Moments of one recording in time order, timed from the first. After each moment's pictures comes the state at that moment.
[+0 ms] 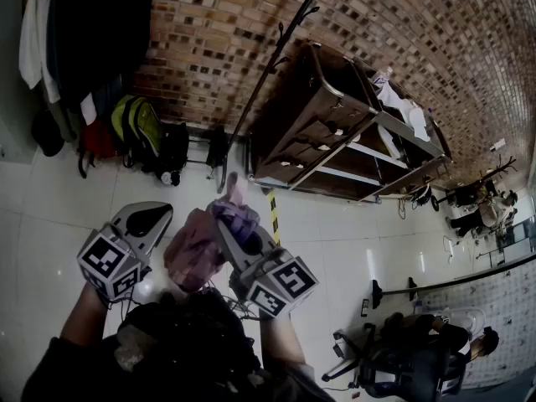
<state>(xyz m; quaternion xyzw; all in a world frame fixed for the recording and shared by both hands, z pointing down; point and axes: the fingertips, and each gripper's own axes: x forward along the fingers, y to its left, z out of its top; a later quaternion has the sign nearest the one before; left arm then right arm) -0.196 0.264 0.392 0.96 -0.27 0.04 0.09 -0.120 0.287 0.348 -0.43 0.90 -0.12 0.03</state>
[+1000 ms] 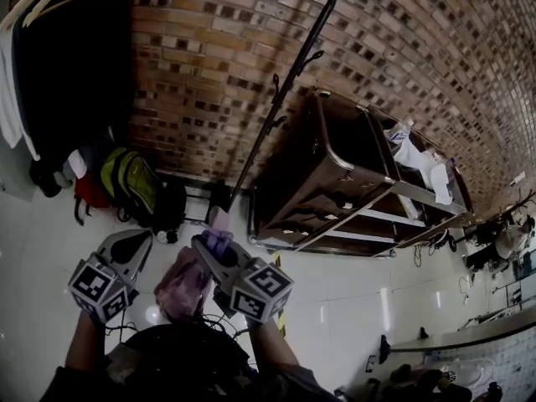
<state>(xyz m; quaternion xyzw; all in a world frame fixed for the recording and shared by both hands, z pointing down) -0.111 0.000 0.415 0.92 -0.37 0.05 0.09 -0.025 0.000 0.394 -0.33 0.93 -0.18 0.03</state>
